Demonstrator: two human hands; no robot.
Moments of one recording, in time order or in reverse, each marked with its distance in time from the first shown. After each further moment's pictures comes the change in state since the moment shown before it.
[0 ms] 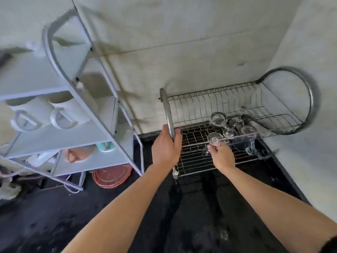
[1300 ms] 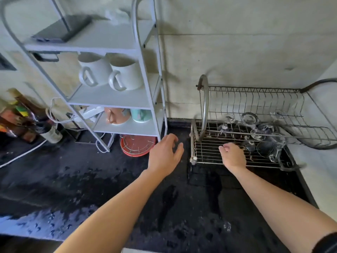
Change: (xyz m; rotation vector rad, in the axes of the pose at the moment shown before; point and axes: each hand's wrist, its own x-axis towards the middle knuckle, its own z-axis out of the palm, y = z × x) left_hand -0.096 -0.055 -0.061 0.186 0.021 -0.088; right_hand -0.030 -0.020 0.027 -0.093 -0.077 -0.062
